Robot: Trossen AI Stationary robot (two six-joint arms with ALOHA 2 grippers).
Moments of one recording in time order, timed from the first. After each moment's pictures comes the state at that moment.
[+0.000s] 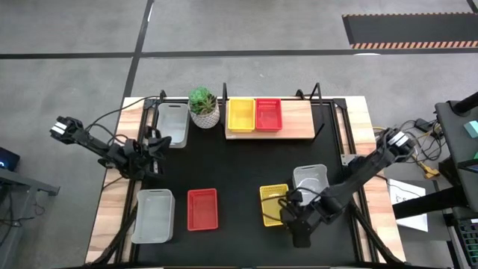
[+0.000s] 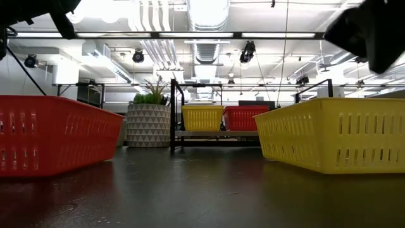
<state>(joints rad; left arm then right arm) -0.43 0.72 0.05 1.46 -0.65 0.32 0.68 1.61 1.08 -0.53 0.16 0.59</state>
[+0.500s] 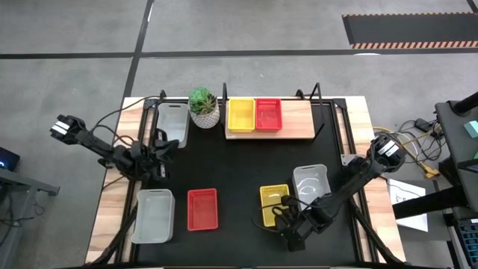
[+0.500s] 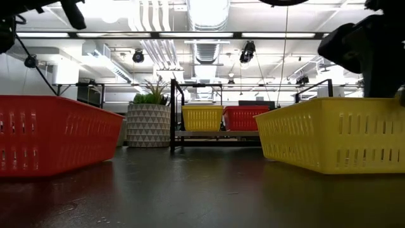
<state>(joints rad) -0.43 0.87 0.17 1.51 -0.63 0.32 0.68 1.75 1.12 -0.53 0.22 0.53</state>
